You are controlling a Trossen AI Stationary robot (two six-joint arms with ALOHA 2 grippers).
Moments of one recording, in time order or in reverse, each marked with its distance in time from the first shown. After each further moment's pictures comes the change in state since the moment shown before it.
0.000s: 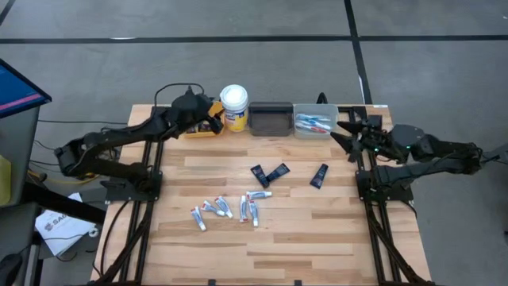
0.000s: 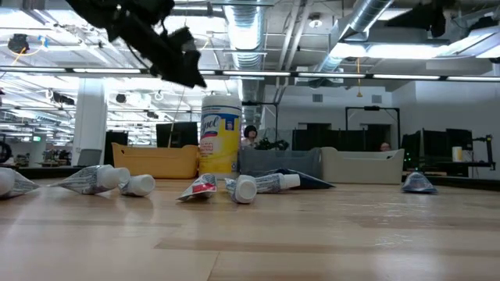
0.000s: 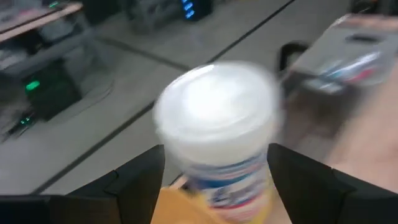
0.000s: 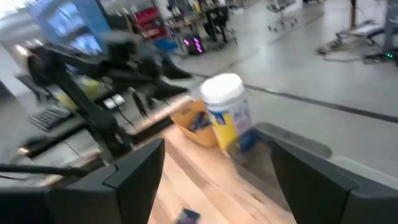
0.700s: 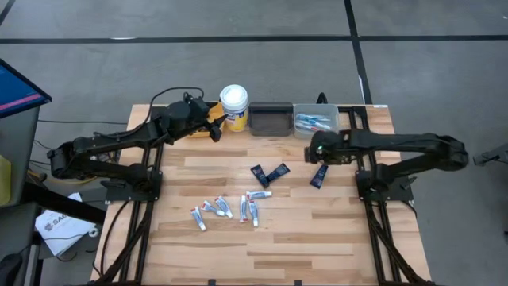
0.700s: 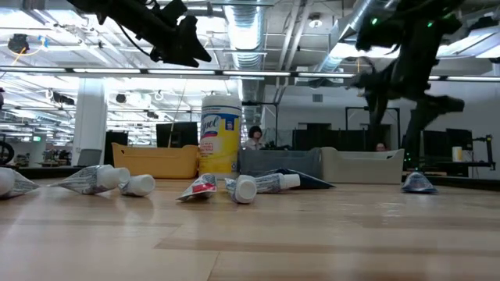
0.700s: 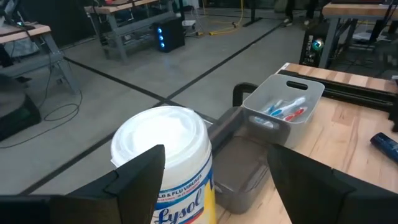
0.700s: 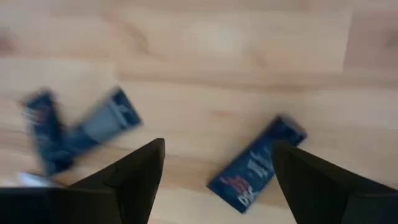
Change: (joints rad) left arm -0.122 -0.106 0.000 0.000 0.004 -0.091; right arm -0.300 0.697 0.000 -0.370 -0.472 0.849
